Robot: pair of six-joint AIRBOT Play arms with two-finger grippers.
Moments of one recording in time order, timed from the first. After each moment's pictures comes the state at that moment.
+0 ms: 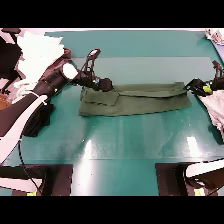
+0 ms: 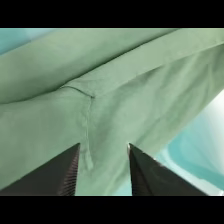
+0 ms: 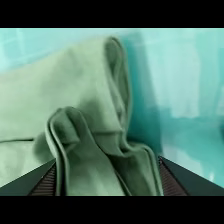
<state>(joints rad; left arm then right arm) -0.47 -1.54 1.40 0.95 -0.79 -1.39 -0.52 -1.68 1.41 -0.99 1.19 1.15</state>
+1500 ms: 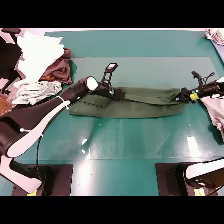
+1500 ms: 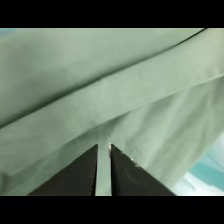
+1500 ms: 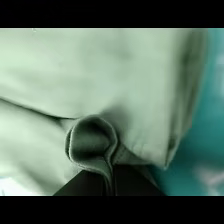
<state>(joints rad) -0.60 -1.72 1.42 0.89 -0.64 -1.33 -0.42 -1.66 1.28 -0.88 1.36 1.10</state>
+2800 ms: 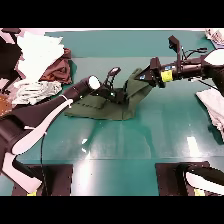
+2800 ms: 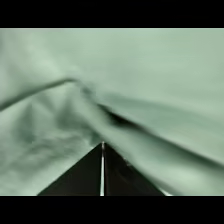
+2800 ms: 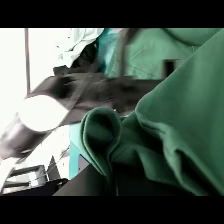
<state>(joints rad) -0.59 -1.74 1.47 0.86 -0.79 -1.33 0.14 -1.23 1.28 -0.58 1.22 1.64</state>
